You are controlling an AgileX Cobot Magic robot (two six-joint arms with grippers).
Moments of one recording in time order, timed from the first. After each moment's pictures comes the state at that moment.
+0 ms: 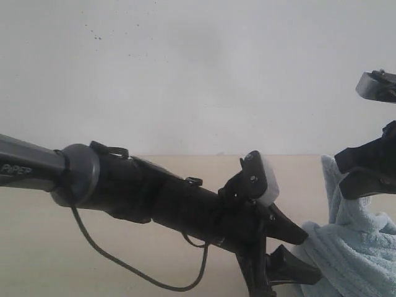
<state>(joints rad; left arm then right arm) -0.70 2.09 -1.32 -1.60 0.80 2.13 0.08 1.33 -1.01 0.51 0.84 -0.46</state>
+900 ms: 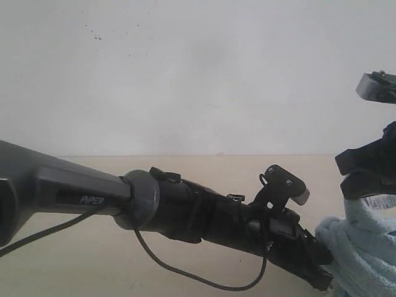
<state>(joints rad) -0.81 2.26 -1.49 -1.73 0.53 1.82 0.08 1.33 -1.01 0.50 0.84 -0.46</state>
